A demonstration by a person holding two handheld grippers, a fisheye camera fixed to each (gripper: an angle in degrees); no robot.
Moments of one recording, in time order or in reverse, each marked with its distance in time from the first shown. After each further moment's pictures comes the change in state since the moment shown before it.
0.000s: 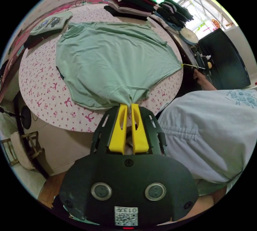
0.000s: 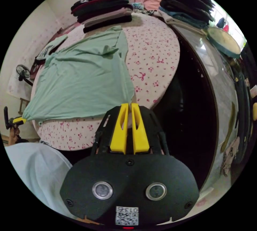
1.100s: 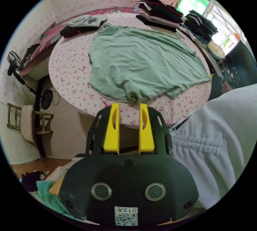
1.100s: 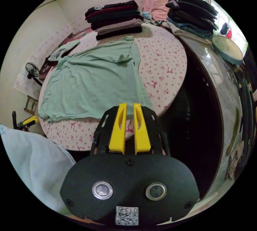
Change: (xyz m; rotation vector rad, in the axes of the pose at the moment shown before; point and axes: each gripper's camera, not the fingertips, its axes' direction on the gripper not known) left arm 0.124 0.104 0.049 0.116 -0.227 -0.236; right arm -0.015 0.040 -0.002 0.001 -0.120 0.010
